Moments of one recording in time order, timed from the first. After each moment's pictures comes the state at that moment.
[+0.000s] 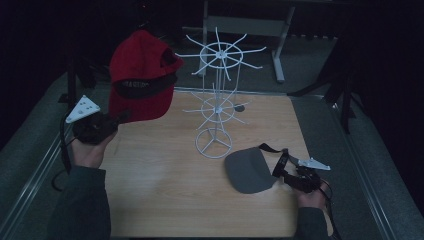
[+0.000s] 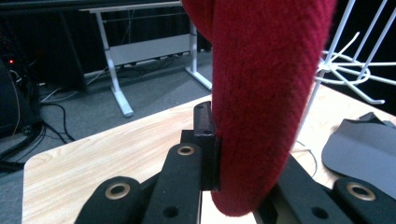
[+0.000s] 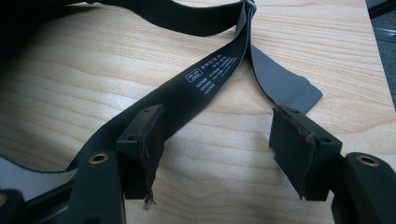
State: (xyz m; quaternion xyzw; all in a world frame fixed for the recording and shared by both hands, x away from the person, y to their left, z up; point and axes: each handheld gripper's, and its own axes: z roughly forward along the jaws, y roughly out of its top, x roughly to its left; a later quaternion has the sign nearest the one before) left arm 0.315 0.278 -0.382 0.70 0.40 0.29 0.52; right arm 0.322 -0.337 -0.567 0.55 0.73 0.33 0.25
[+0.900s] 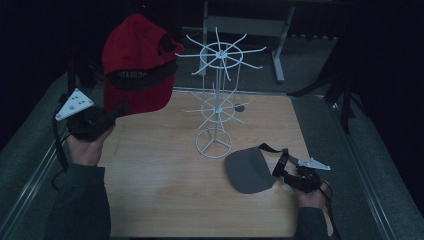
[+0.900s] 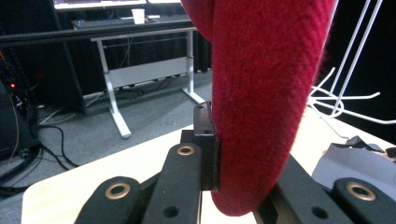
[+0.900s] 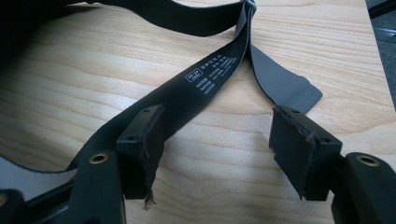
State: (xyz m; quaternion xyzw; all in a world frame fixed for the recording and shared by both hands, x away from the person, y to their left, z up) left arm 0.306 0.273 -0.357 0.68 0.38 0.30 0.54; right arm 0.322 -0.337 -0.567 0.55 0.73 0.33 0.25
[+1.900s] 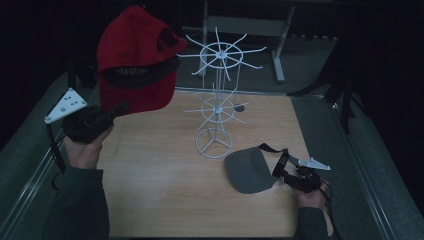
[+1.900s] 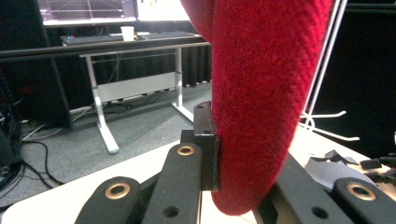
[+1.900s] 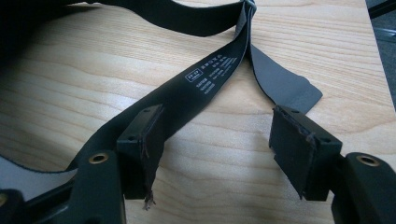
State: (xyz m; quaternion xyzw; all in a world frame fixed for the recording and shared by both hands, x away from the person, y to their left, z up) left arm 0.291 0.270 -0.343 0.67 0.36 0.30 0.58; right arm 0.322 -0.337 -0.567 0.55 0.73 0.33 0.25
